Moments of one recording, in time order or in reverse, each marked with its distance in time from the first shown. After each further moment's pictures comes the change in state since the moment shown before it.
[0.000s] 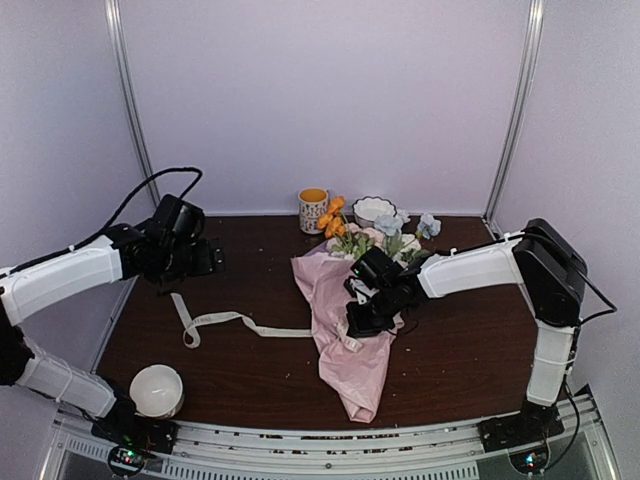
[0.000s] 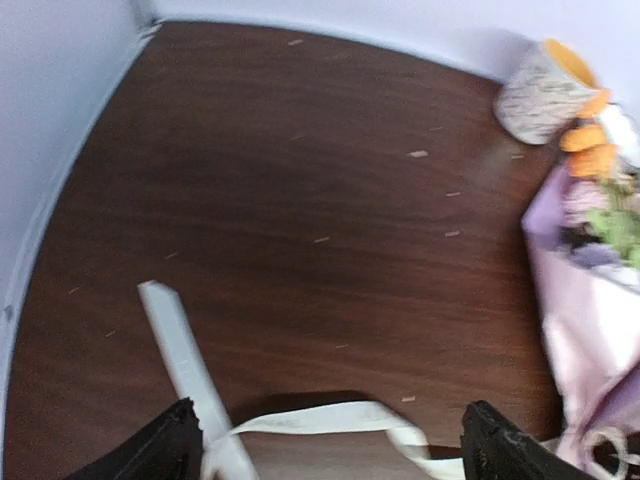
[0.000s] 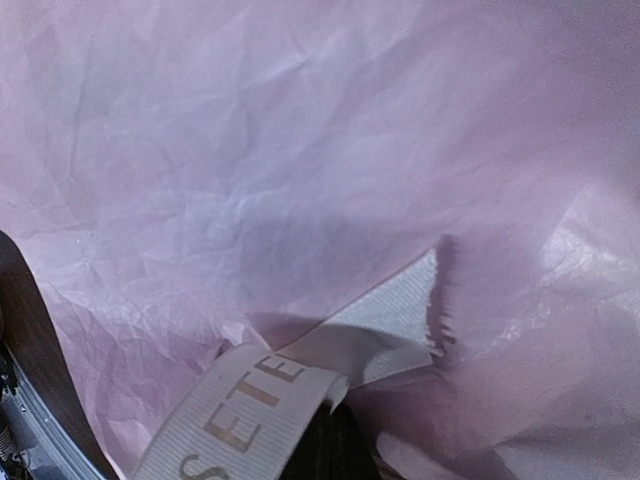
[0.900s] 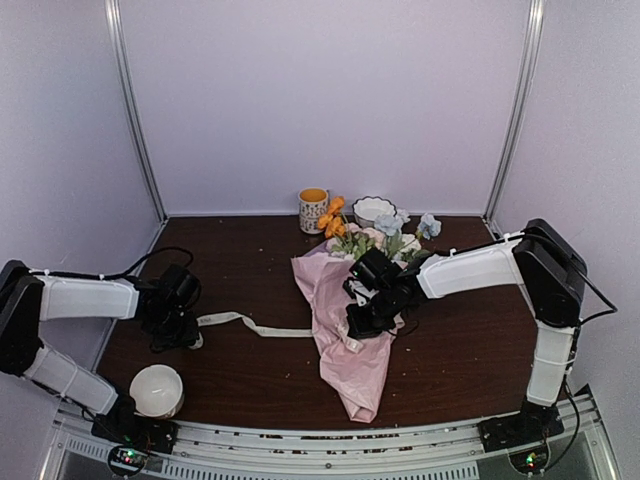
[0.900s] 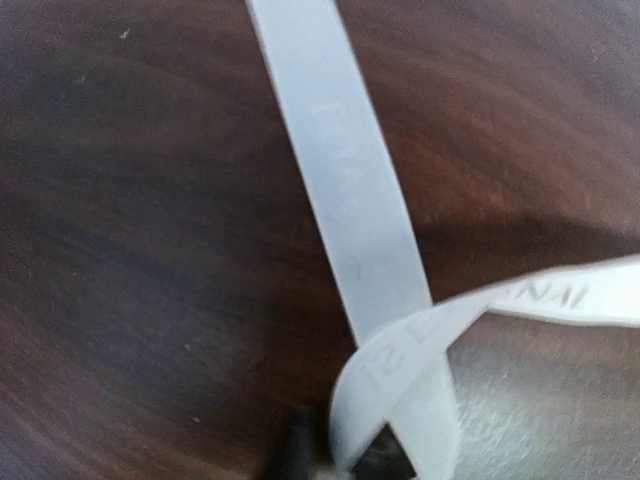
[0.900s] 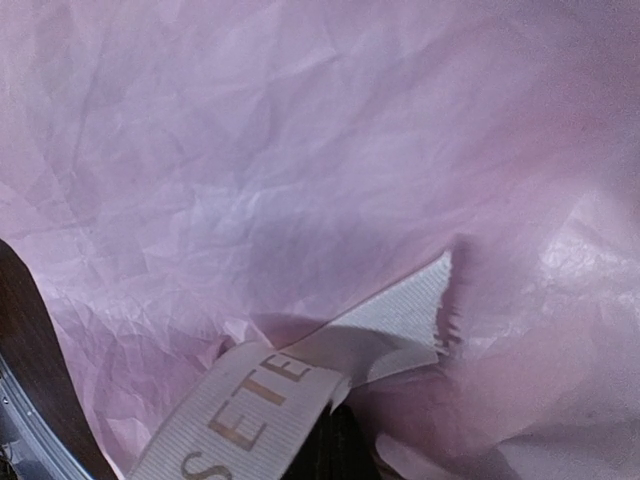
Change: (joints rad) left arm 0.151 0.057 -0.429 0.003 0.107 -0.157; right arm 0.010 0.000 0.003 -0.023 0.034 -0.040
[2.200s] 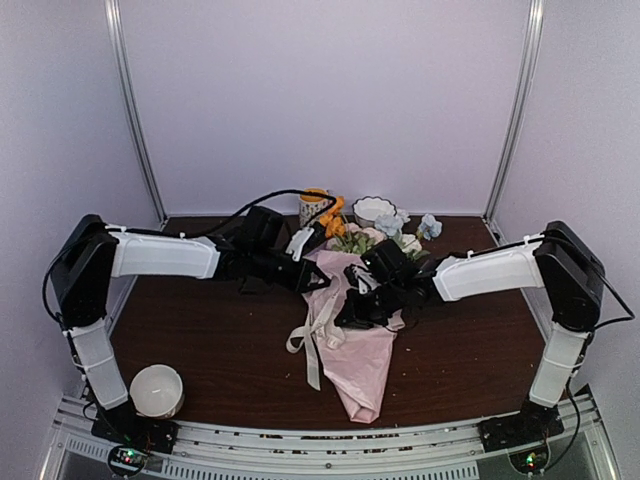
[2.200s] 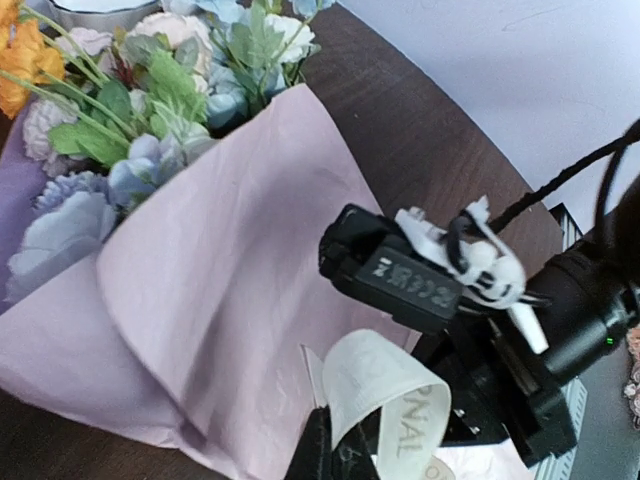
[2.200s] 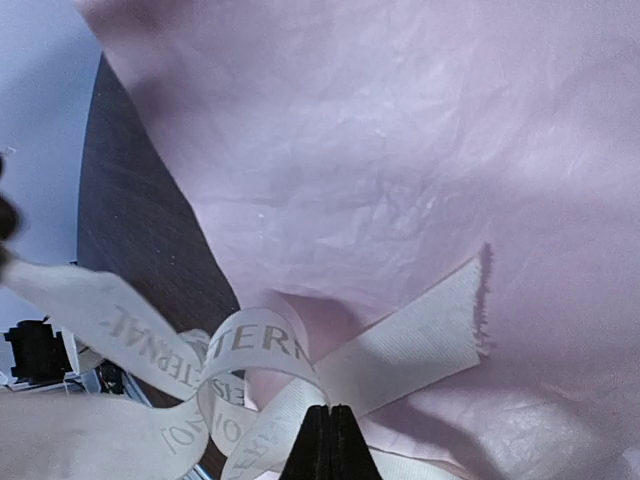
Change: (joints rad) left arm -0.300 0.441 0.607 0.489 0.679 0.500; right arm -0.017 -0.093 -0.095 0.237 -0.168 0.209
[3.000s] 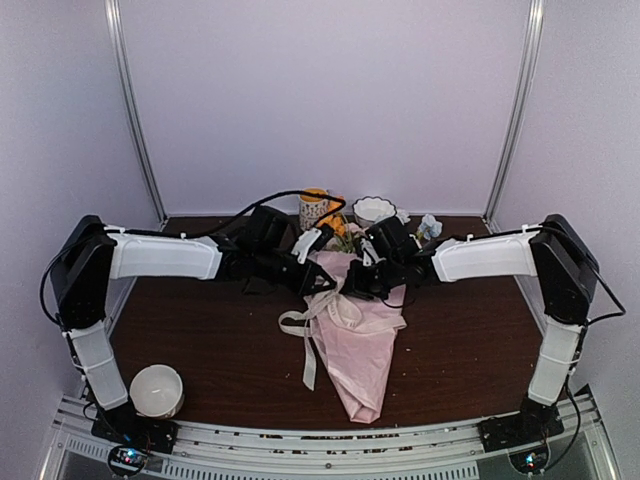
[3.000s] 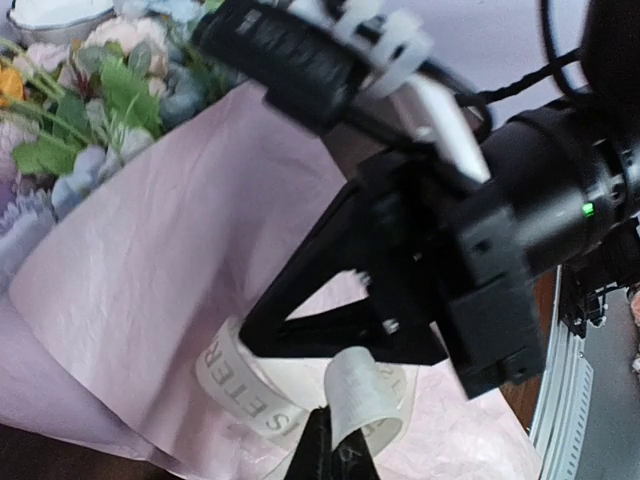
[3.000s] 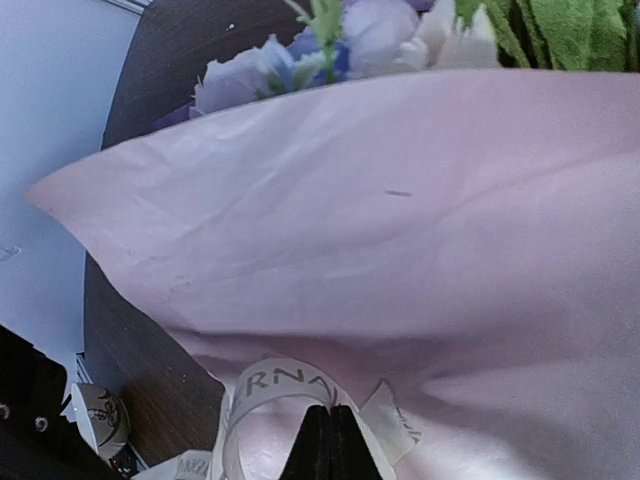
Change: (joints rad) left arm -0.035 0.043 0.045 -0.038 0.011 0.055; right arm -0.080 0.028 0.112 0.013 0.120 0.014
